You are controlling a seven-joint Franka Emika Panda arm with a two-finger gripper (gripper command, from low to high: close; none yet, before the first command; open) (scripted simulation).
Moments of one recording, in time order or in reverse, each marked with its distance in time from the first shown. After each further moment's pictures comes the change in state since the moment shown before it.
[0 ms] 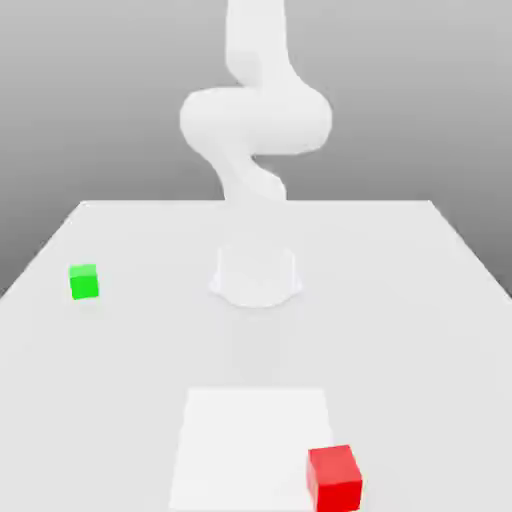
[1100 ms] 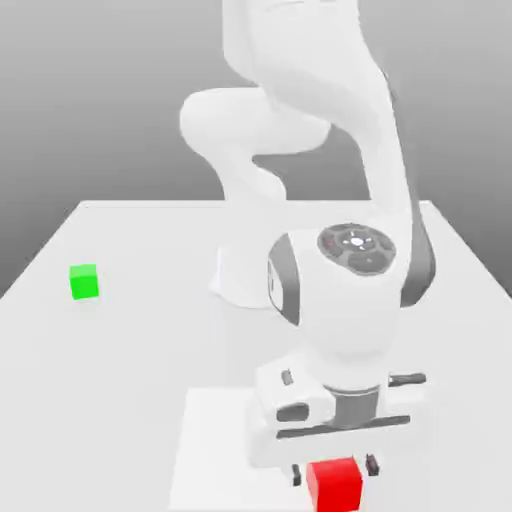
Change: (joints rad) arm 0.101 1.112 0.054 -0.101 -0.078 0.483 0.070
